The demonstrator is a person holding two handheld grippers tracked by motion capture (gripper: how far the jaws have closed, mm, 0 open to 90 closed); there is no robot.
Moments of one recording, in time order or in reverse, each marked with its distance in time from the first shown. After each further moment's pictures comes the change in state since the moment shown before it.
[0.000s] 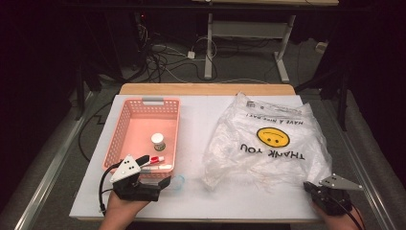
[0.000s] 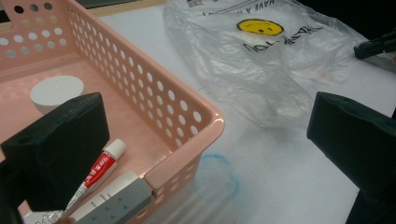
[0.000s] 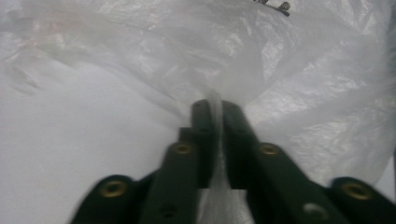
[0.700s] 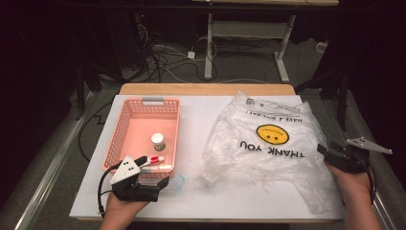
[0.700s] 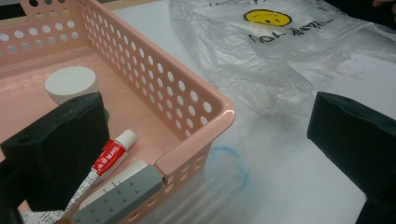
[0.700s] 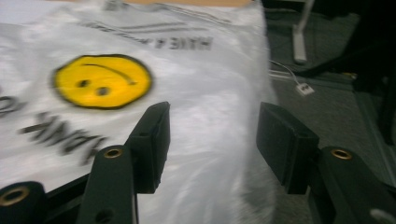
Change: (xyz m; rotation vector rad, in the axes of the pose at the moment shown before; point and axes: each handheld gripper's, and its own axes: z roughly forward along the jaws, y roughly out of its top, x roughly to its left) left arm 0.001 -0.004 -0.002 0.015 0.041 -0.004; right arm -0.097 0.054 0.023 -0.238 -0.040 0.205
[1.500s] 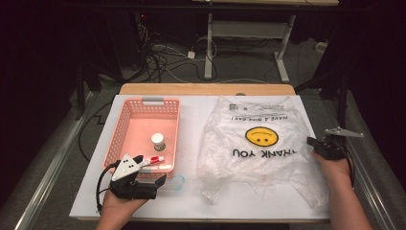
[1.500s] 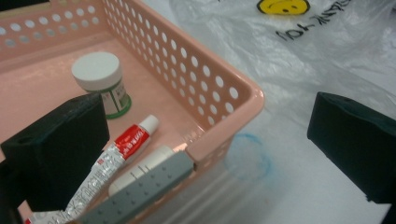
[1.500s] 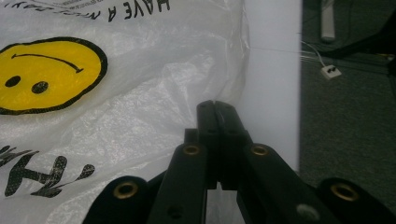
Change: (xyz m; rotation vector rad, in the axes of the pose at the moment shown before) left arm 0.005 -0.001 -0.001 0.068 0.073 0.014; right arm -0.006 0.007 0.066 0.111 0.024 0.007
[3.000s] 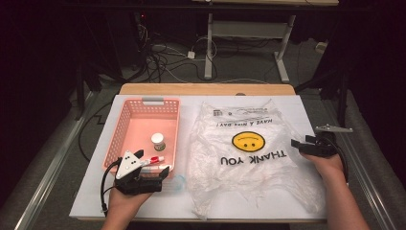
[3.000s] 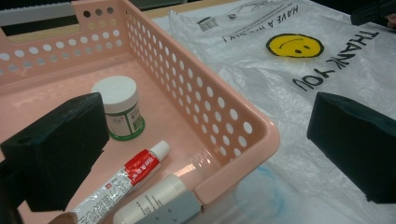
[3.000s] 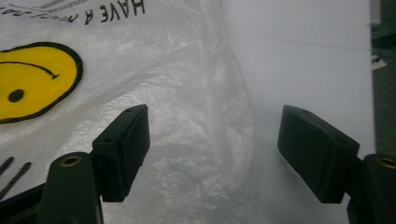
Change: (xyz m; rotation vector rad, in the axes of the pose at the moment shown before) left arm -0.005 0.010 0.011 -0.085 0.088 -0.045; right arm 0.017 0.009 0.020 0.067 0.131 -0.002
